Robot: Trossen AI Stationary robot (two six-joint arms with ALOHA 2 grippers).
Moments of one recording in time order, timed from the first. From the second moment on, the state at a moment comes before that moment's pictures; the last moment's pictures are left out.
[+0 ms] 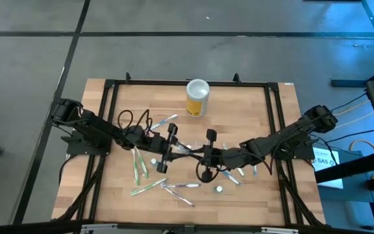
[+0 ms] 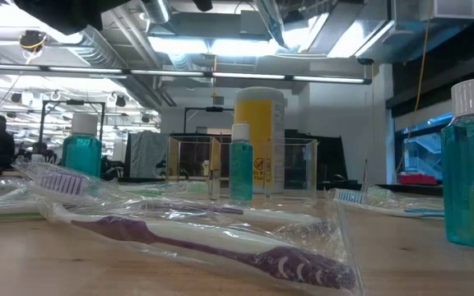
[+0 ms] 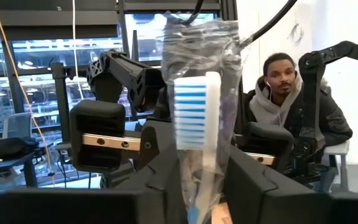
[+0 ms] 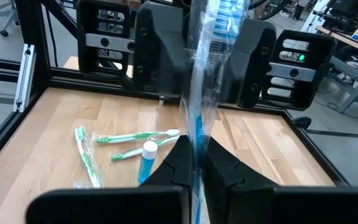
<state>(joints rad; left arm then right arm) -0.22 1.52 0.68 1.14 0.00 0.09 0.45 1.57 1.12 0.11 0.59 -0.03</state>
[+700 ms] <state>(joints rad) -0.22 1.51 0.68 1.10 -0.05 0.10 0.48 1.56 1.12 0.05 0.74 0.02</state>
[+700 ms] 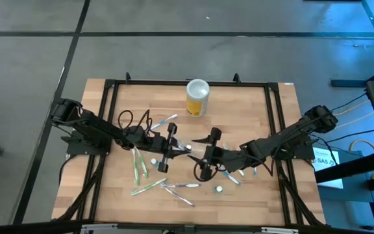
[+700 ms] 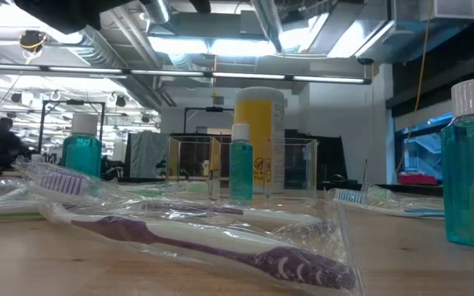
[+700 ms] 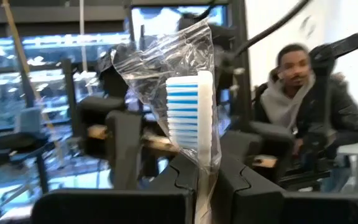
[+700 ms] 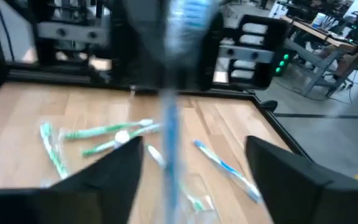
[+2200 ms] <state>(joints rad) -0.16 1.27 0.44 0.74 -0.35 -0.20 0.52 1.45 1.13 -0.29 0.74 0.20</state>
